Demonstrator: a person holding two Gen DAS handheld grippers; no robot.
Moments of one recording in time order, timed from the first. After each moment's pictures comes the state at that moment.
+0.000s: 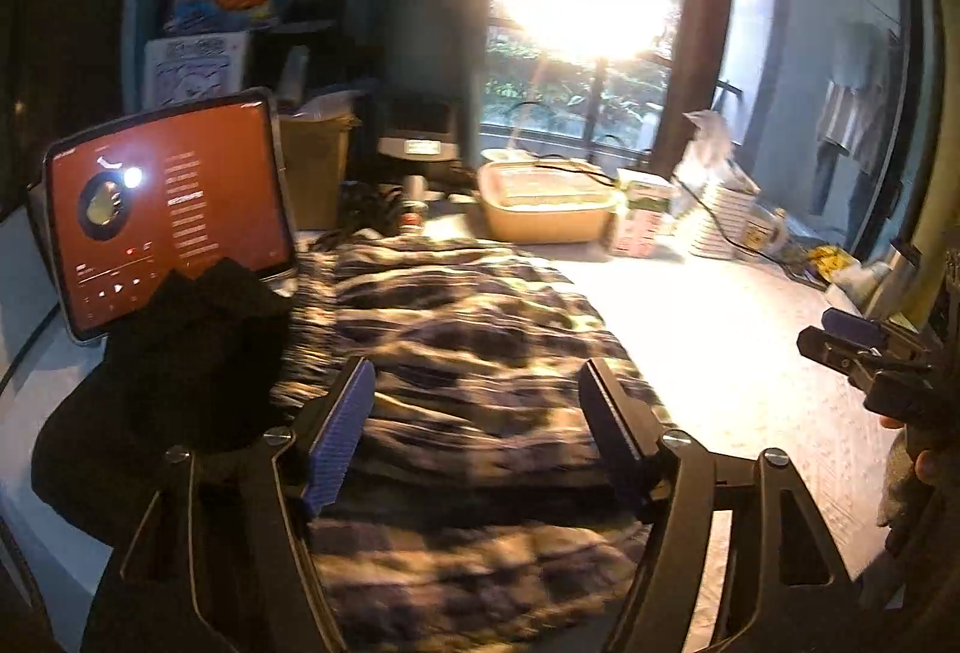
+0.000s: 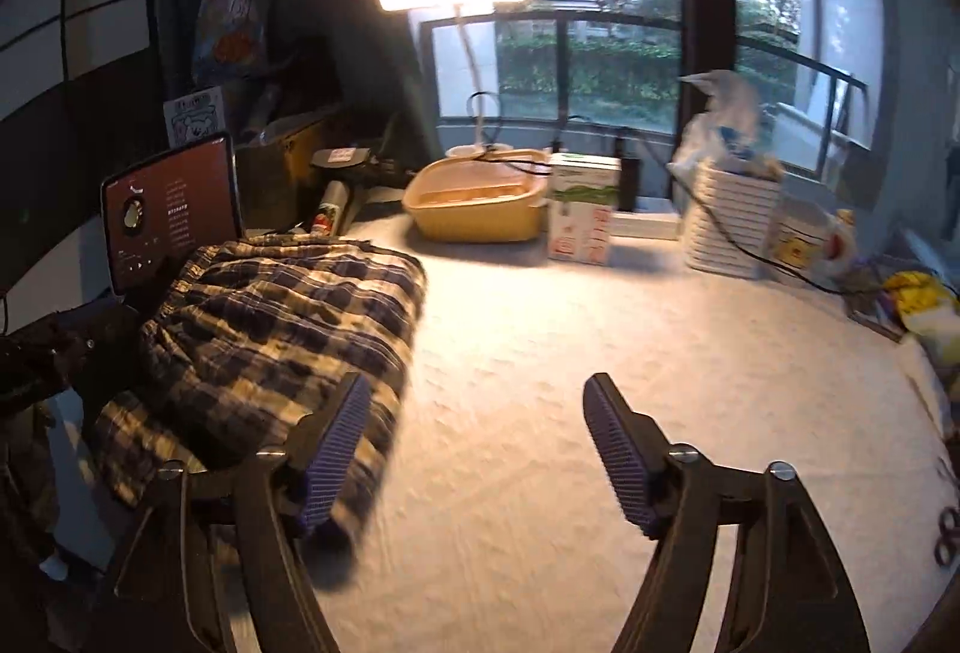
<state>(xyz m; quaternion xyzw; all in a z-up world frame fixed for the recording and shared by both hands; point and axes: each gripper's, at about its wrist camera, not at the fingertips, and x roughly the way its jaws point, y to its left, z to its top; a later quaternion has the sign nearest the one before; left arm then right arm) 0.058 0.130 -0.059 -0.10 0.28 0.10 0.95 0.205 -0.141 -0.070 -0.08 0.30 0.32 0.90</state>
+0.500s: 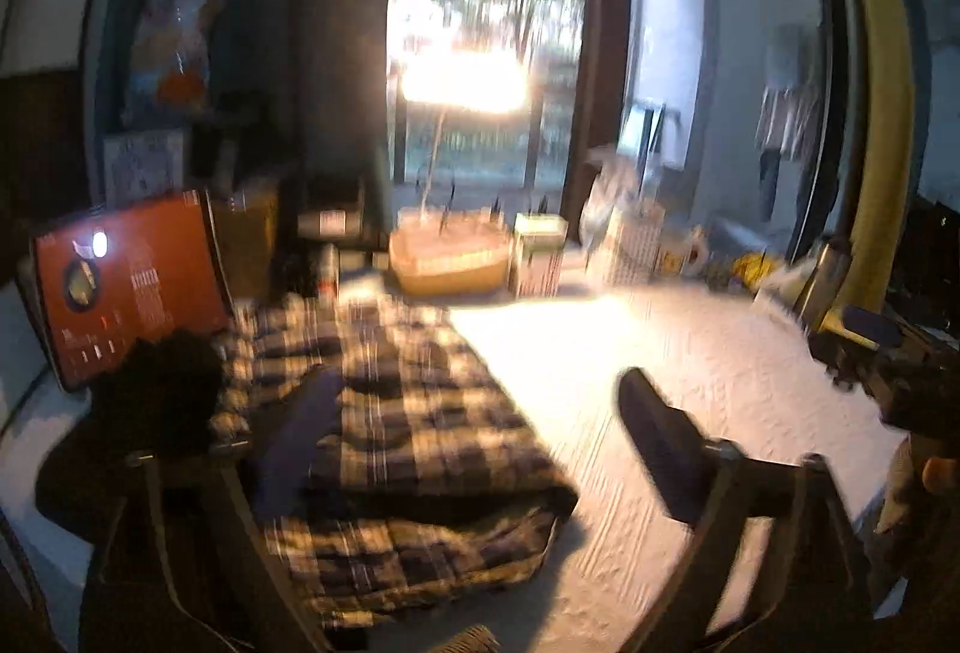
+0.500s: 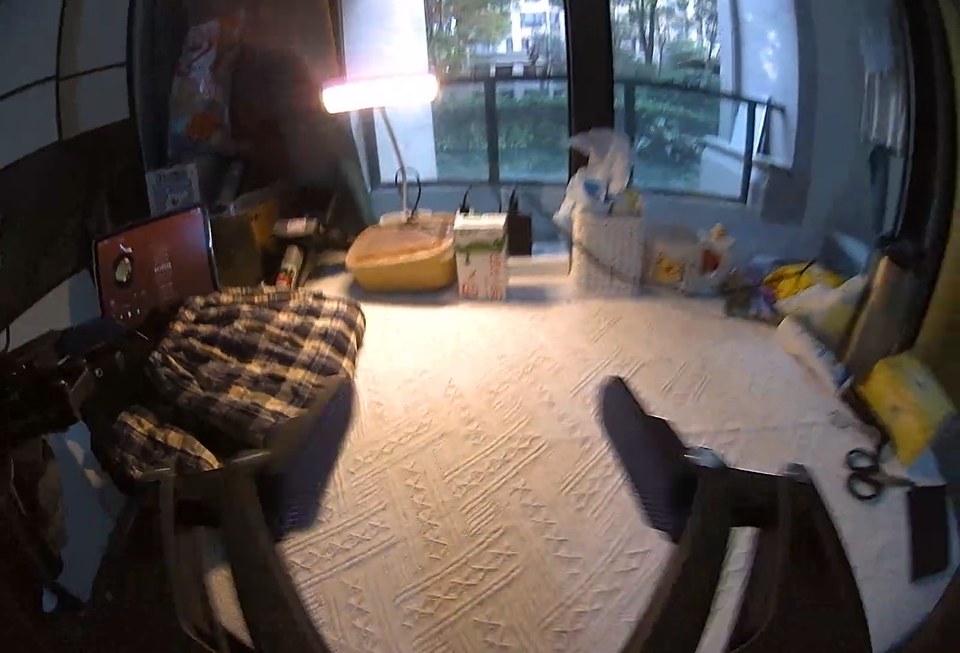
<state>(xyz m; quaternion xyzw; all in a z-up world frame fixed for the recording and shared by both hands) 0.020 0.056 -0.010 -0.06 0.20 0.05 0.98 0.132 -0.231 -0.021 -0.05 0.22 0.25 0.94</state>
